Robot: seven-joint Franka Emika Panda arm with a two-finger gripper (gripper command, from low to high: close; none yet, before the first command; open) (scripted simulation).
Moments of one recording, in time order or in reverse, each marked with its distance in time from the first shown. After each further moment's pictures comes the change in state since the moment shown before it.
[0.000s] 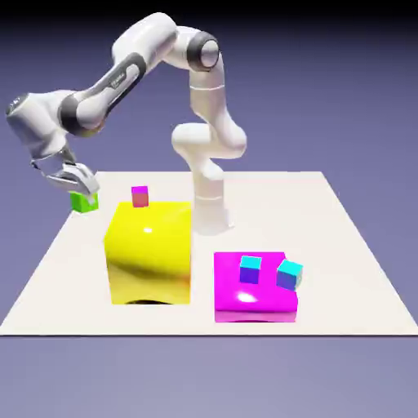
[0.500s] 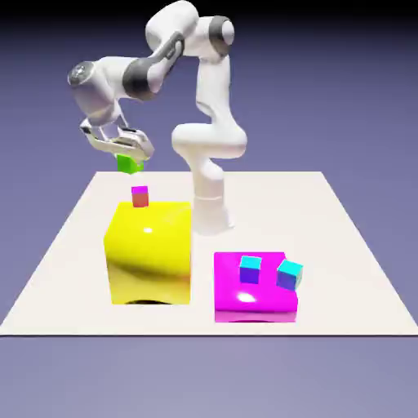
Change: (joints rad) arm 0.042 -0.417 0.104 -0.326 -0.295 -0.138 0.173
